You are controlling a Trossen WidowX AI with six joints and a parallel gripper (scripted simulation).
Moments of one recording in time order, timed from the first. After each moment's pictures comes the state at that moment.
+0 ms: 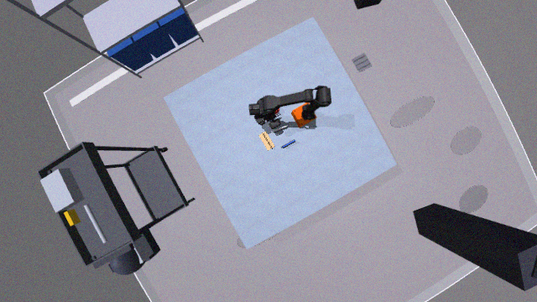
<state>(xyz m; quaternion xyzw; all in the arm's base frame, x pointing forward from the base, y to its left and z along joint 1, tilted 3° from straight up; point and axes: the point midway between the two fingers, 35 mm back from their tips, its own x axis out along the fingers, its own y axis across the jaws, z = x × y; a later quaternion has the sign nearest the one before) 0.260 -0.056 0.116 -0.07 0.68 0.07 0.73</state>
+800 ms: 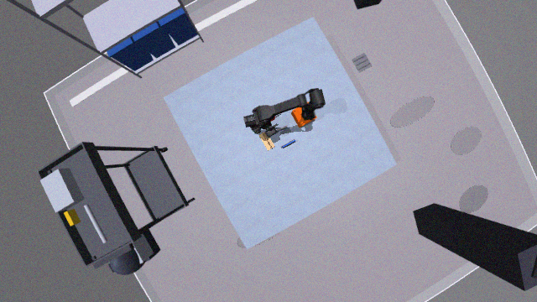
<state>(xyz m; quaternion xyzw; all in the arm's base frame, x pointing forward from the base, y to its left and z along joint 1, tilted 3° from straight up) 0.299 -0.016 0.122 -0.08 0.68 0.09 0.73</state>
